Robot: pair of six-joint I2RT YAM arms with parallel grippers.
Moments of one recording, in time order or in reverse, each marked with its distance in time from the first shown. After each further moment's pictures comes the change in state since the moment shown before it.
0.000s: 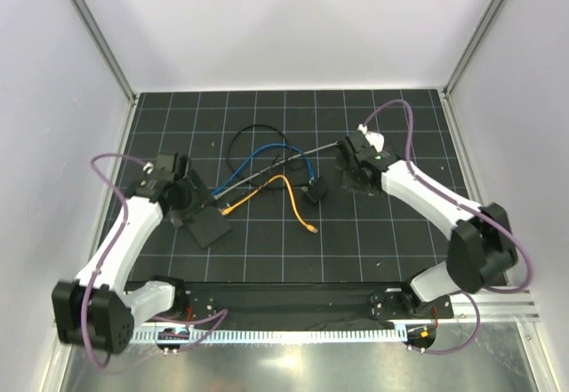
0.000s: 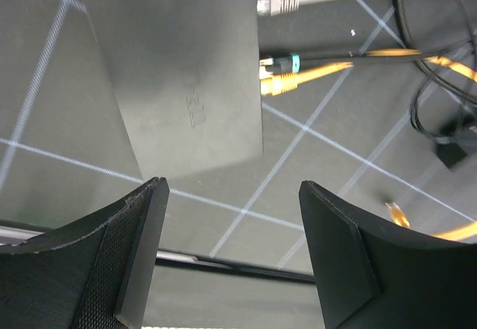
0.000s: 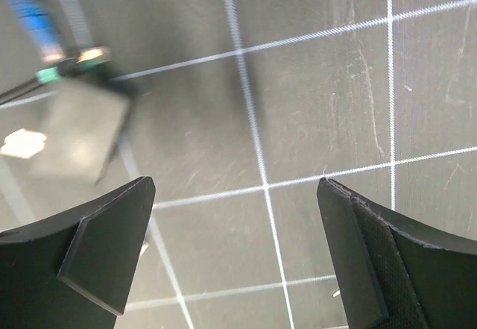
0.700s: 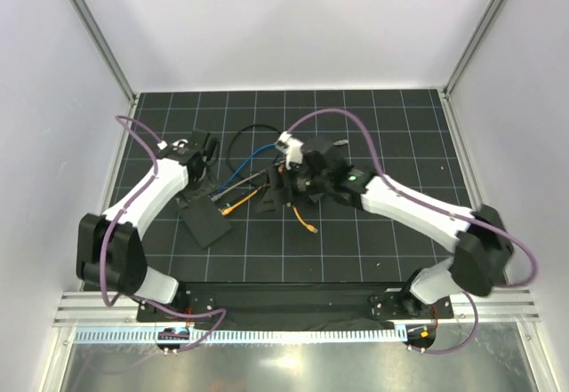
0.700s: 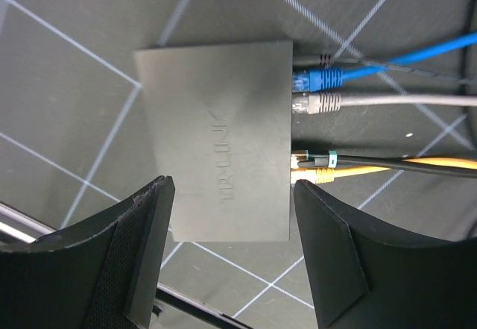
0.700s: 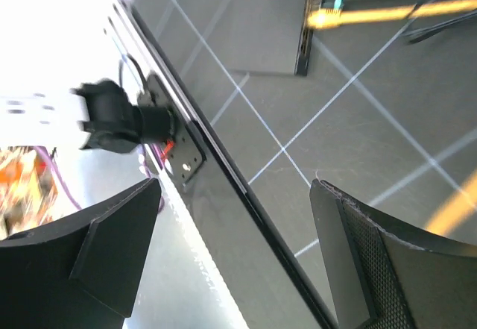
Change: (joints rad) left arm -0.156 0.422 0.257 -0.068 -0.402 -0.050; right arm 0.301 -0.104 0.028 0.465 -0.782 -0.122
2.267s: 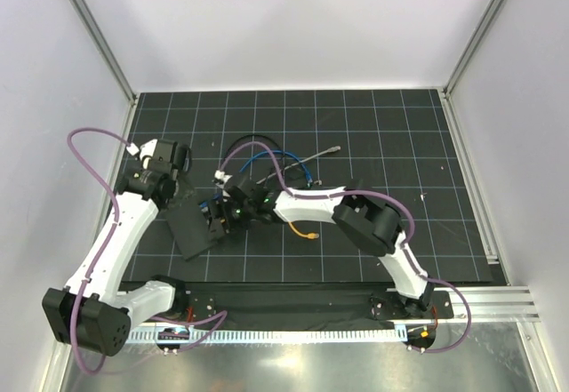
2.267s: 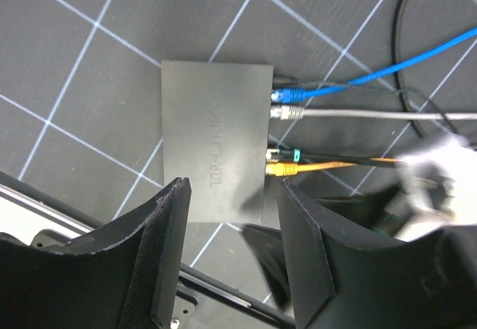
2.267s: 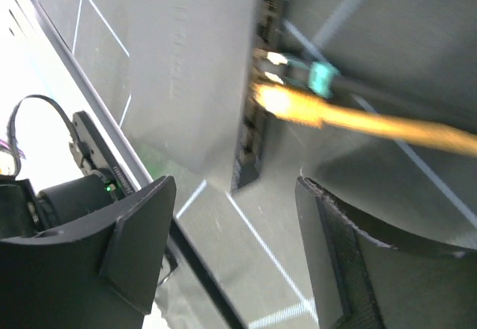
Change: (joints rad) left arm 0.064 -0.383 -0.039 -0.092 -0.029 0.109; right arm 0.253 0.752 0.354 0.232 0.114 0.143
